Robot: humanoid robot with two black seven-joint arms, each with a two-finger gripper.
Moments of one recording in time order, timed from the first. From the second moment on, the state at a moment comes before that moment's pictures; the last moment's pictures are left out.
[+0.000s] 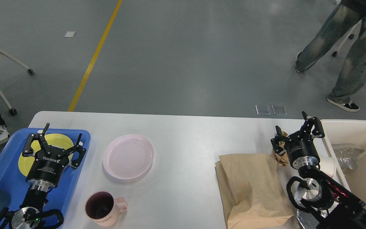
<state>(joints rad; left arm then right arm) -0.06 0.18 -1.46 -1.00 0.12 -0.55 -0.13 0.29 -0.27 0.95 0.95 -0.09 0.02 0.50</state>
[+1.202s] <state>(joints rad) -0.60 0.83 -0.52 -0.87 0.12 -0.56 -0.13 0.29 -0.27 0.95 0.95 -0.09 0.02 0.50</state>
